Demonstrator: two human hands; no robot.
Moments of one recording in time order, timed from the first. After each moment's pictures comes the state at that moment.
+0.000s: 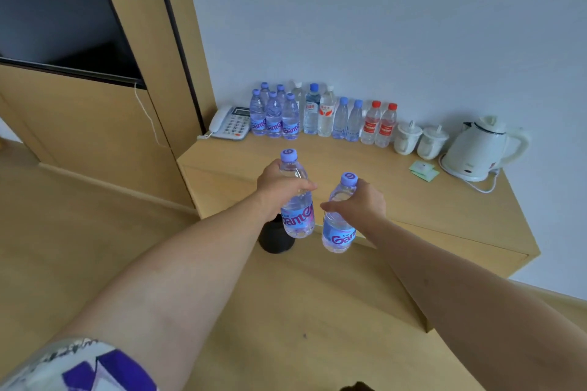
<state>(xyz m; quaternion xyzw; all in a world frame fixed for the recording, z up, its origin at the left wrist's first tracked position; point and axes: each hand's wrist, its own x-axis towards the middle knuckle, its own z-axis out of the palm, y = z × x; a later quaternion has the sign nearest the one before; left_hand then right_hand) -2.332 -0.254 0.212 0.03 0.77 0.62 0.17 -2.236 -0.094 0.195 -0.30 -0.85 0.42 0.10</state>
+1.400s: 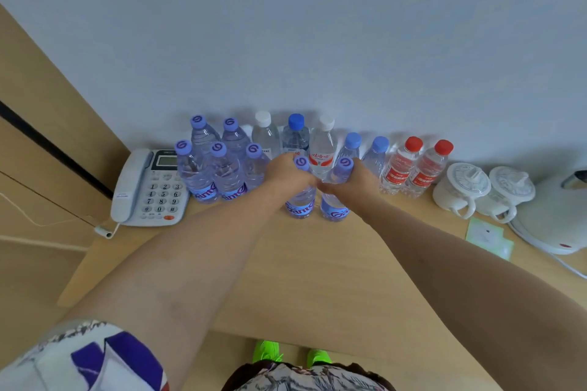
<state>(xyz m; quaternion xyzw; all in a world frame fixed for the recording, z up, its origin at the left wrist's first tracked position) -2.769 -0.007 0.150 0.16 0.89 0.36 0.23 -2.666 0.115 0.123 -0.37 -0.81 0.44 0.07</state>
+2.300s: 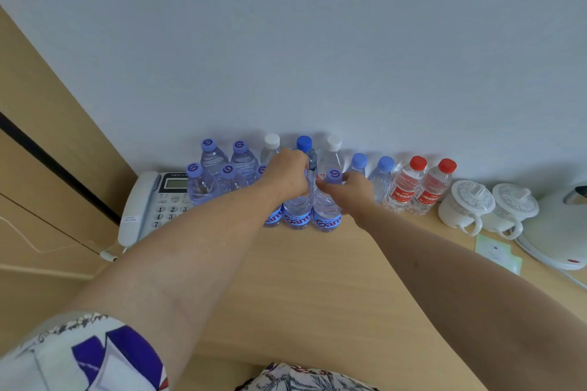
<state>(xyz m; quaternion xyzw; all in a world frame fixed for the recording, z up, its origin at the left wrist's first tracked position) -2.802 -0.016 0.187 0.39 0.90 0.14 0.09 -2.699 0.102 0.137 -0.41 -0.75 0.50 0.09</state>
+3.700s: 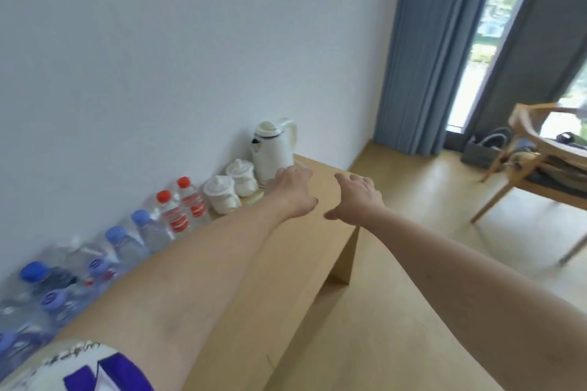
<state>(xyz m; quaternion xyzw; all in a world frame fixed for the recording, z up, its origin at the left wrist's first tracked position) -2.439 0.108 0.233 0.80 0.59 0.04 0.09 -2.282 0.081 0.204 -0.74 -0.65 0.15 0.11</state>
